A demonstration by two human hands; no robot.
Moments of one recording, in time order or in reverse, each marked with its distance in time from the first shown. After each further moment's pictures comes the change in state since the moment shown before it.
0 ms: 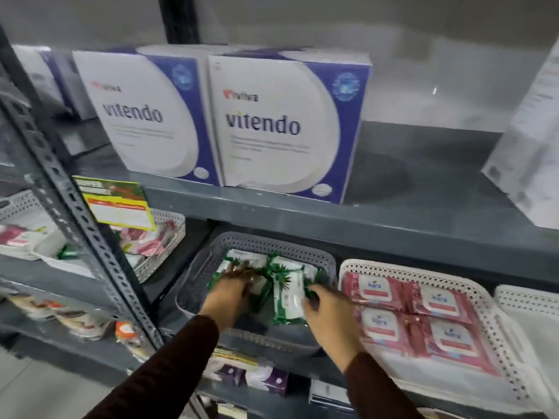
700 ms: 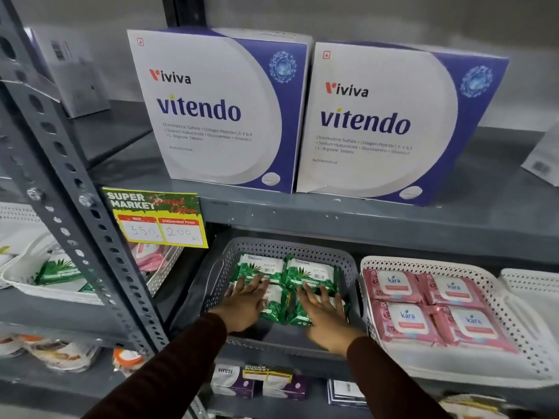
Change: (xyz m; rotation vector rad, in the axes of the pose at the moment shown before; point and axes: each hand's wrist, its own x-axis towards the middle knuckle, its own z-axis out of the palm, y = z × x) left_hand 0.002 -0.022 0.022 -0.030 -0.434 0.113; right_hand 0.015 0.025 0.060 -0.223 -0.590 -0.031
